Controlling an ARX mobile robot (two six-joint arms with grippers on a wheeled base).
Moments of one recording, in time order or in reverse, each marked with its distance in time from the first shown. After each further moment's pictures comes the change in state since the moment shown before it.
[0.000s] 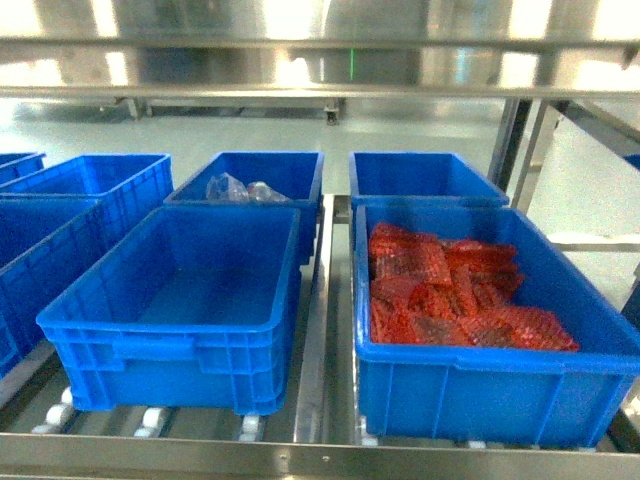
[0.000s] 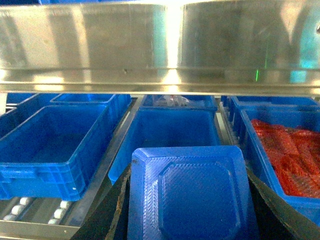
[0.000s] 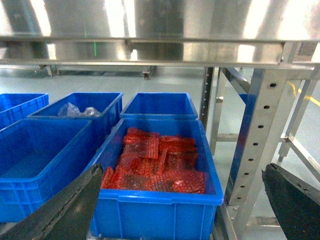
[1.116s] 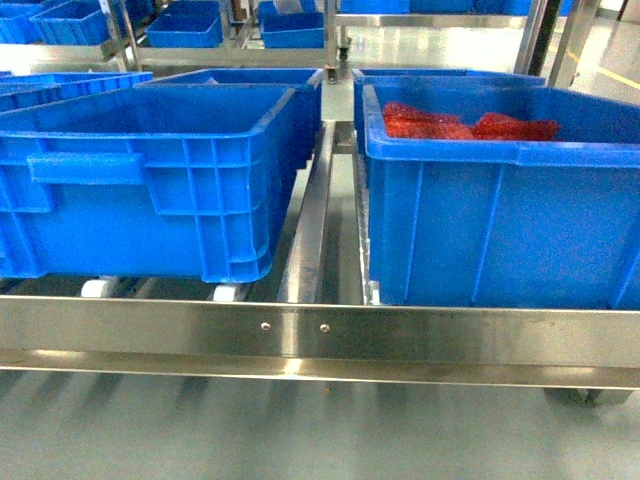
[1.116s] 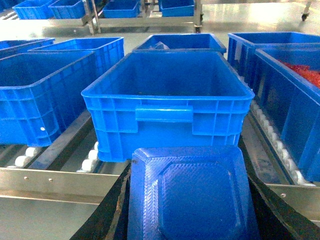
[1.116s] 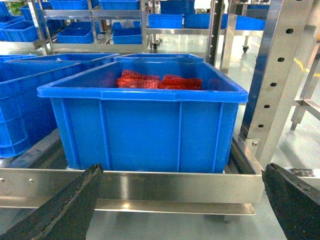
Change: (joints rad) left arm 0.000 0.001 -0.002 -0.001 0.000 0.000; right arm 0.000 0.000 0.000 -0.001 0.000 0.000
